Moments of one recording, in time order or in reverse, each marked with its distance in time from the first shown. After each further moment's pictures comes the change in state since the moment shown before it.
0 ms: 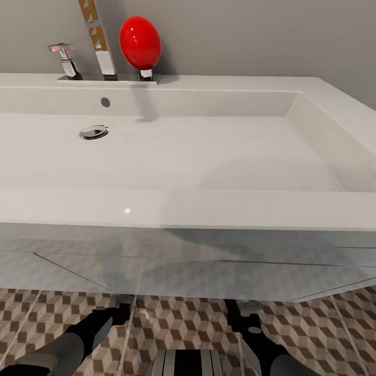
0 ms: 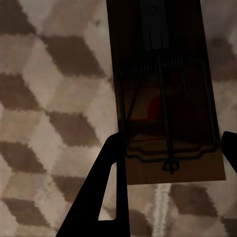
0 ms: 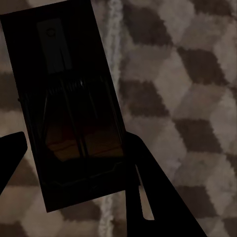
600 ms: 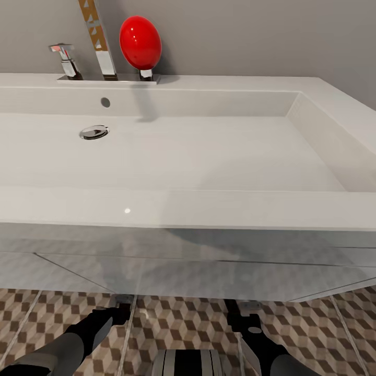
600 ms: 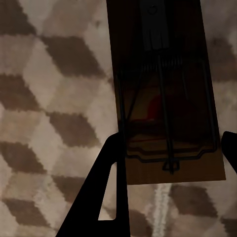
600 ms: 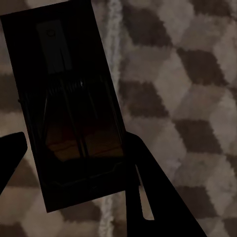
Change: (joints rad) left arm 0.000 0.000 0.000 0.000 0.000 0.000 0.000; right arm 0.000 0.000 0.000 -0.001 -0.003 -0.002 0.000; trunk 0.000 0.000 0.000
